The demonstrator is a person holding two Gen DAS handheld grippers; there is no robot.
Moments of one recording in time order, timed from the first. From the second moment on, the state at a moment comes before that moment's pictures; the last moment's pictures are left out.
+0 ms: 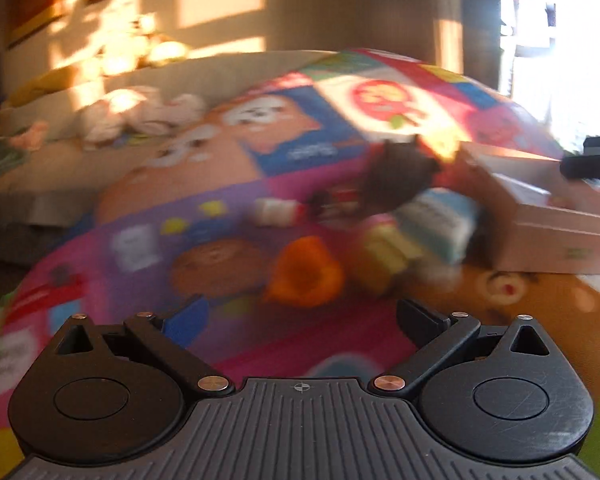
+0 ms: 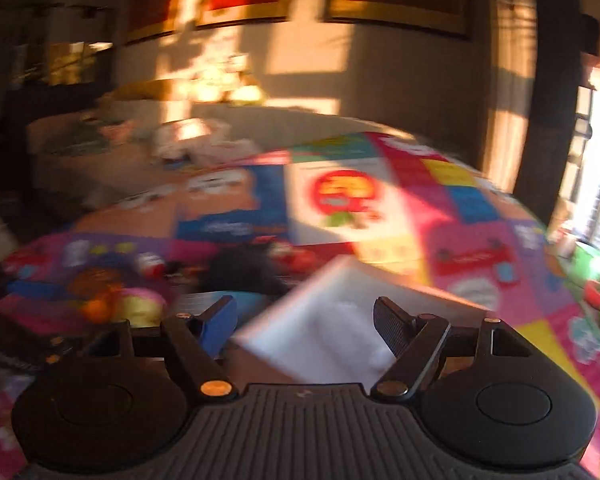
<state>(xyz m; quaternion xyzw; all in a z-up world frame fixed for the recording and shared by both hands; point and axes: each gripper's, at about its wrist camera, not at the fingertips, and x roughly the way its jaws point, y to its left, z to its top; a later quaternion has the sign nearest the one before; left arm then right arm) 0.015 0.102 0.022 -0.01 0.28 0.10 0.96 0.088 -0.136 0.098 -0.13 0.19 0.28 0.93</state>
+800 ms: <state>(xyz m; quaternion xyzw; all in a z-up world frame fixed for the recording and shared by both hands) -0.014 0.134 0.011 -0.07 0.28 0.11 0.95 0.077 -0.068 0.064 -0.10 0.28 0.37 0.88</state>
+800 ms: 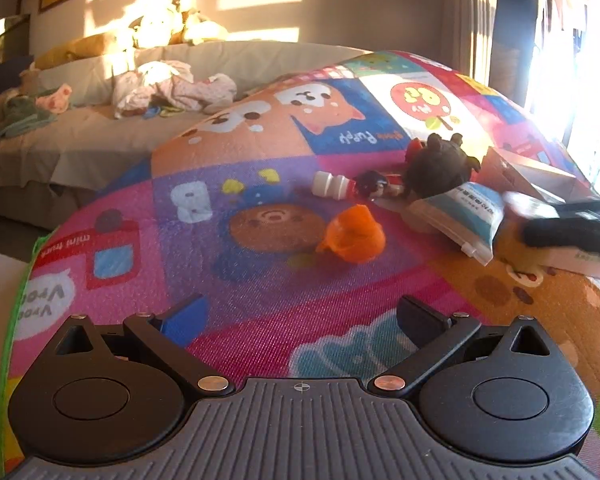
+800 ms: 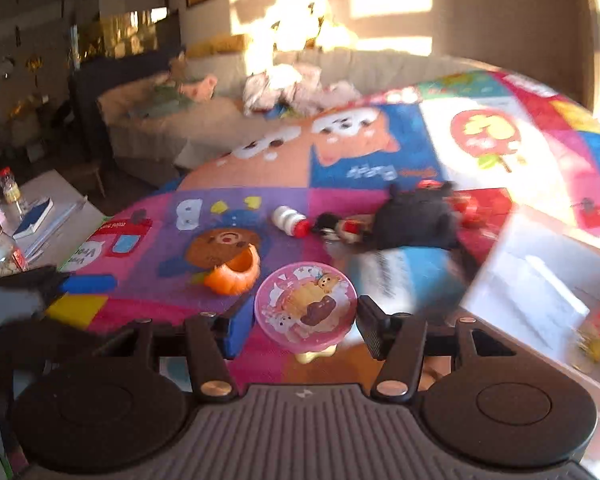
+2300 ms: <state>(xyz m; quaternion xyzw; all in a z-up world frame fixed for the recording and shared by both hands) 0.047 0.047 0.026 0.01 0.31 -0.07 0.95 0.012 -0.240 0.010 0.06 0.29 0.17 0.94</state>
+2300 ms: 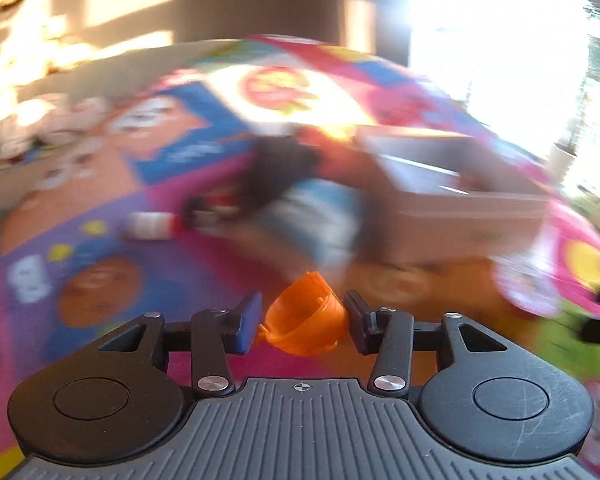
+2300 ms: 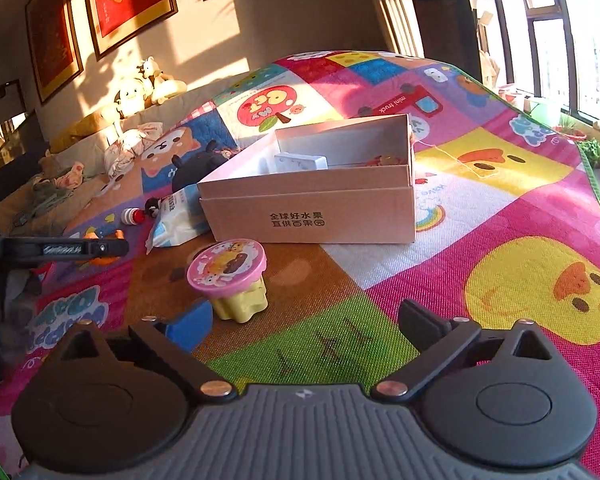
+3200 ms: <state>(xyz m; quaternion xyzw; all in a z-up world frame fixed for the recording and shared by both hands) 0.024 0.051 0.015 0.09 0.33 -0.01 0.94 0.014 -0.240 0.008 0.07 0.30 0.17 0.94</state>
